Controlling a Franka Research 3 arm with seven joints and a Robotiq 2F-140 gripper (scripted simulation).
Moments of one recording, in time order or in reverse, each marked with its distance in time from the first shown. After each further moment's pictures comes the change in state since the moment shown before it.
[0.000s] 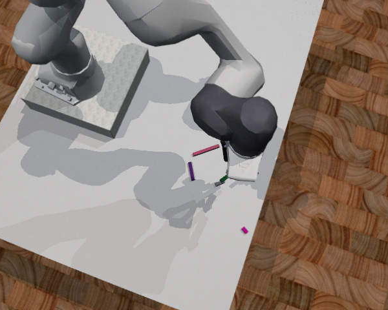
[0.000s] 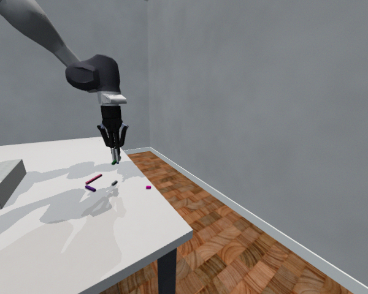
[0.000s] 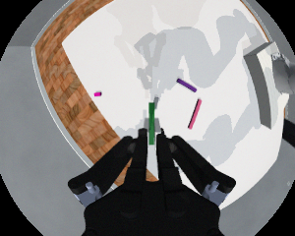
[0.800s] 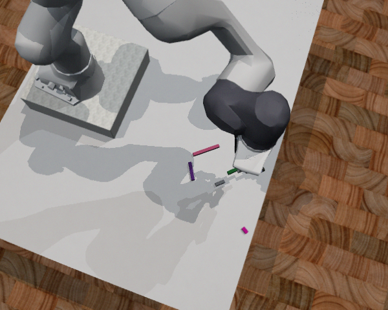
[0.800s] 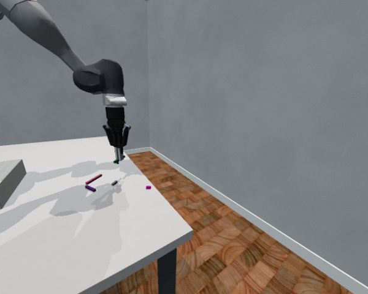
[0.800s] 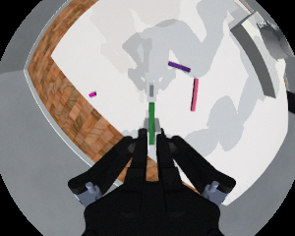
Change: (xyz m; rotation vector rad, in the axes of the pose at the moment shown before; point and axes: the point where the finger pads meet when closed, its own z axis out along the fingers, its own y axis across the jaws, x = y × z) arm -0.032 -0.001 0.007 -0.007 0.001 0.198
